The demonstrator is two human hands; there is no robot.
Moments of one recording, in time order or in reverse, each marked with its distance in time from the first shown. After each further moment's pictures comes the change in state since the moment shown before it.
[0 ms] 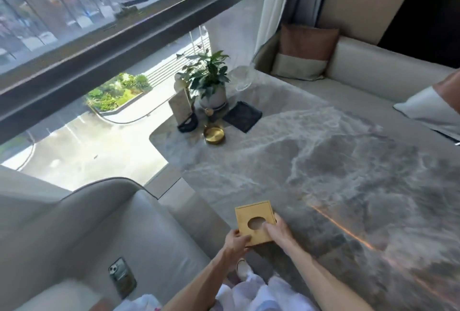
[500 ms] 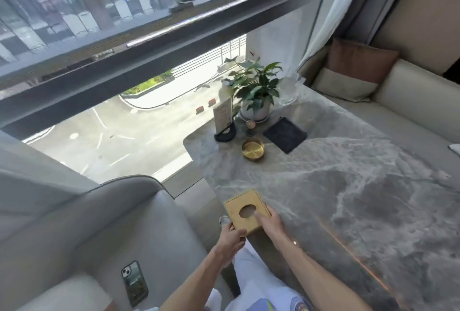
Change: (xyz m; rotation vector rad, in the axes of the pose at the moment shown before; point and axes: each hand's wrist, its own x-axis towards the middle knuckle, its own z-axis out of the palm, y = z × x) left_hand 0.049 0.089 -0.124 -0.176 -0.072 0.094; right_hand 0.067 -0.132 0.102 0.043 -0.050 -0.108
